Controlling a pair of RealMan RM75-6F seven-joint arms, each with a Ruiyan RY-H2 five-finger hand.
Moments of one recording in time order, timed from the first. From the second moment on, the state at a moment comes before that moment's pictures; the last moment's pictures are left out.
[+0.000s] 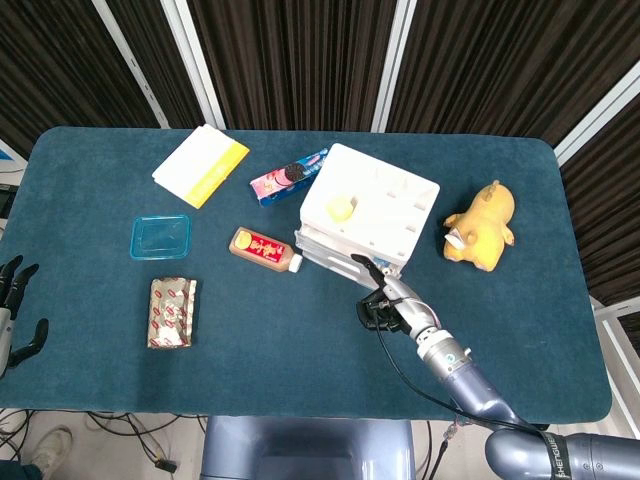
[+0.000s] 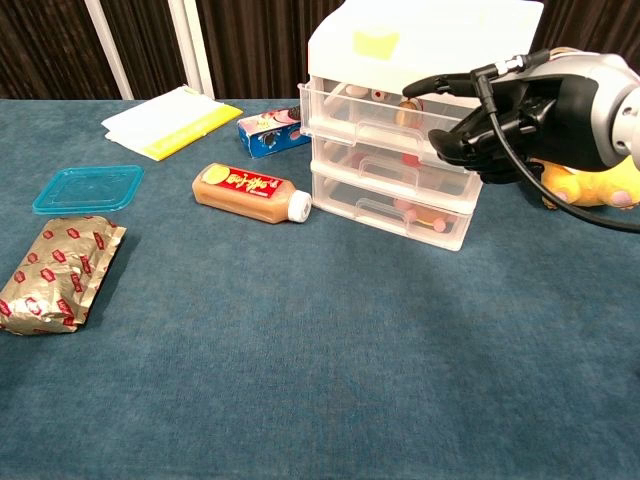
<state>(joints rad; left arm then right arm) -0.10 -0.97 -0.07 -1.84 1.40 1.47 0.16 0.70 -1.25 0.28 -2.03 -0.84 0.89 0.21</state>
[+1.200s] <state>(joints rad) -0.10 -0.97 -0.07 -1.85 1.39 1.46 0.17 0.91 -1.19 0.27 -2.11 -0.43 0.94 -0.13</state>
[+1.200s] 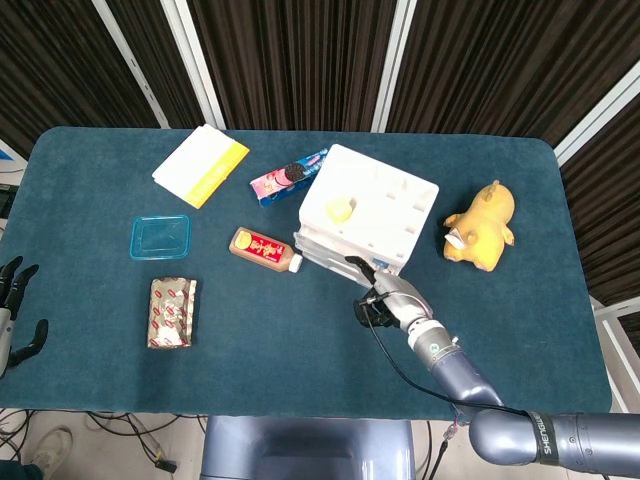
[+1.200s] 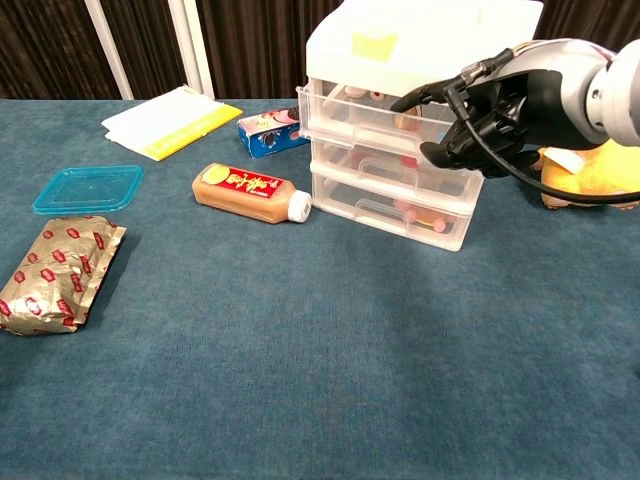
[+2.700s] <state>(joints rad) -0.10 -0.97 -0.07 -1.84 1.39 1.47 0.16 1.00 -1.07 0.23 -2.20 -0.35 0.86 -0.12</state>
